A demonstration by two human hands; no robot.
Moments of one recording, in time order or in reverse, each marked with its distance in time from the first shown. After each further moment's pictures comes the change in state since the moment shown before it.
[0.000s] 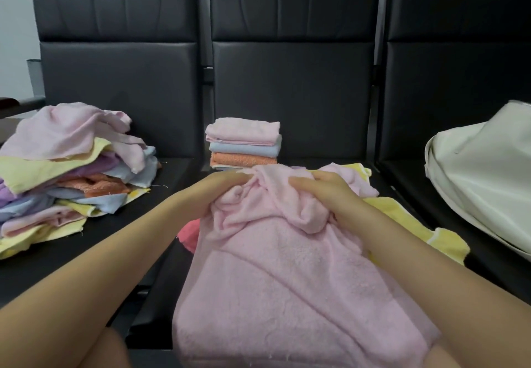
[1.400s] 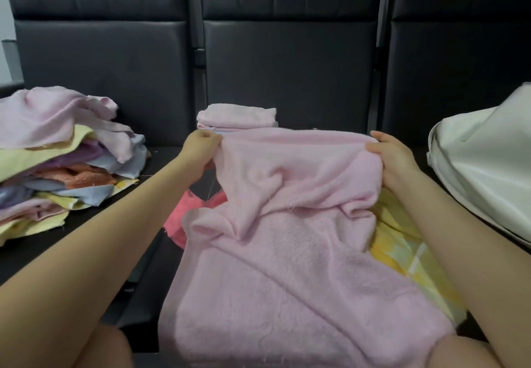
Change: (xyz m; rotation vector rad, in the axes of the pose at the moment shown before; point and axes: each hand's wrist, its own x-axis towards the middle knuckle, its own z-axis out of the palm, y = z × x) left_hand 0.059 0.014 -0.018 -0.077 0.420 0.225; right_hand 0.059 0.026 -0.103 0.357 0.528 0.011
